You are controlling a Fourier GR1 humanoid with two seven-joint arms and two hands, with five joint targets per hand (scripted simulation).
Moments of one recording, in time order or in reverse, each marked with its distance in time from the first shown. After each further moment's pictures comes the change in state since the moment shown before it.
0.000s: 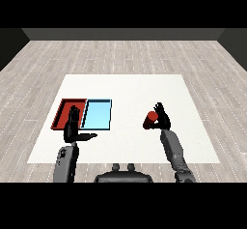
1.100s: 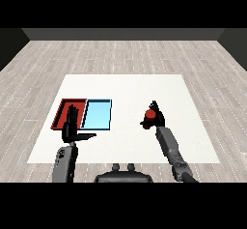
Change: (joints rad) left arm 0.003 0.004 0.008 -0.028 -0.003 0.010 0.019; right arm -0.112 0.021 0.011 0.165 0.022 -0.039 -0.038
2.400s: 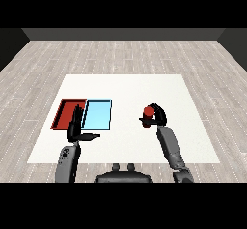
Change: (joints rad) left arm -0.009 -0.010 -0.049 0.021 -0.058 0.003 0.008; right arm 0.091 0.004 0.079 -0.298 0.089 -0.177 0.072
